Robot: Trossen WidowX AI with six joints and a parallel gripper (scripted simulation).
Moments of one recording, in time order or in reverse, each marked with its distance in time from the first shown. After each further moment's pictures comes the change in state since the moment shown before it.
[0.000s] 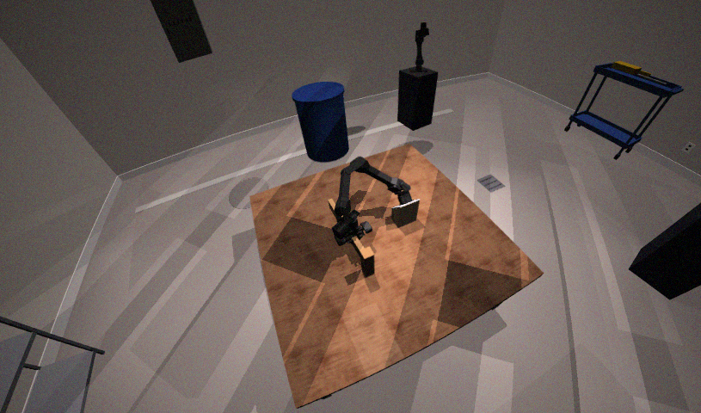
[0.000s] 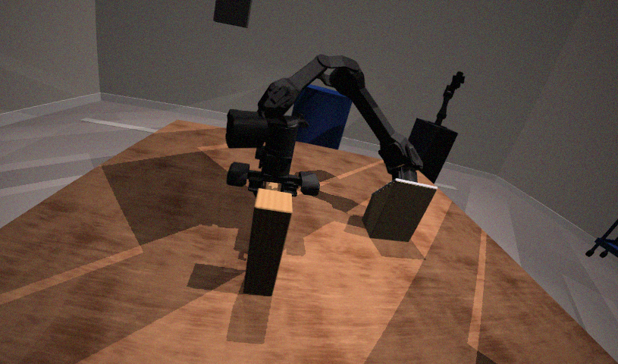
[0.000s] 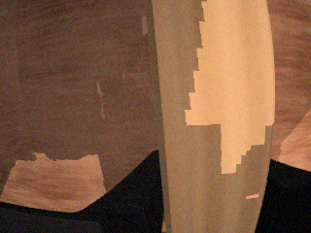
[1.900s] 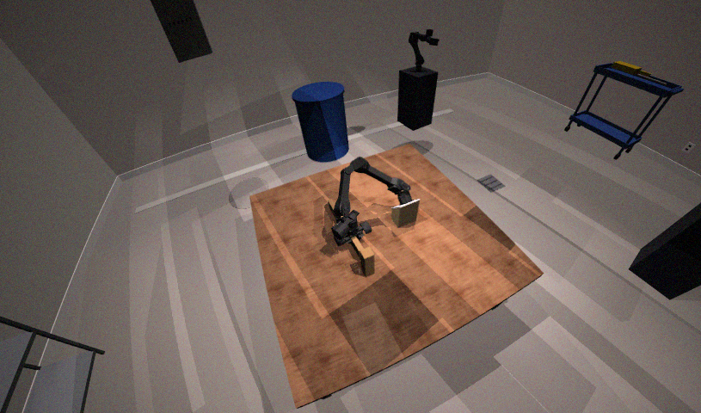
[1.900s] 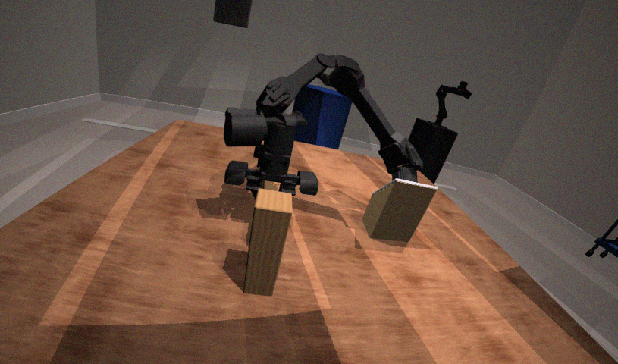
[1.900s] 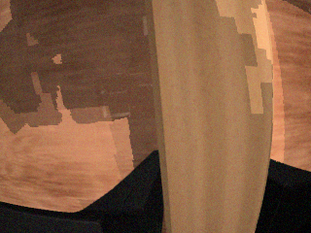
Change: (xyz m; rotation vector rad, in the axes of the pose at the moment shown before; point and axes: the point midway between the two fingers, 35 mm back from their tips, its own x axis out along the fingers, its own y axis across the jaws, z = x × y) arm -0.003 0.004 -0.002 0.007 -0.001 0.004
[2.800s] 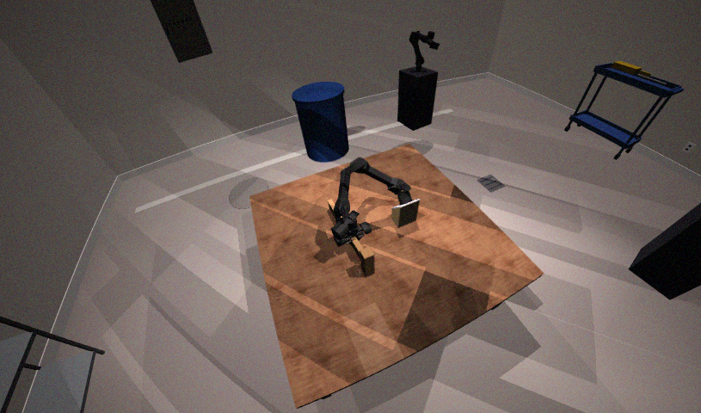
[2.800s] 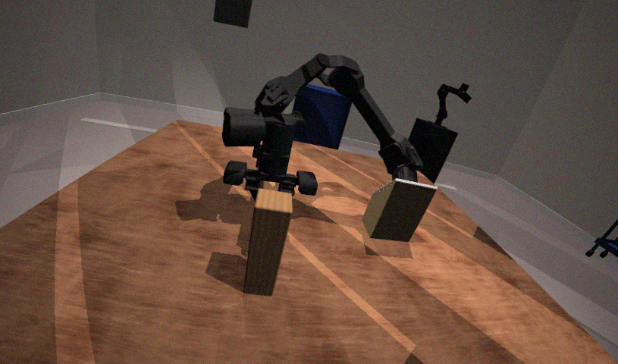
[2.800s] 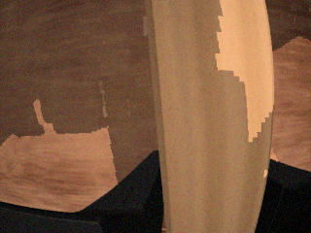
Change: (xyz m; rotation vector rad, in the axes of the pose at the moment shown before) arm -0.001 0.002 -0.002 -0.001 0.001 0.000
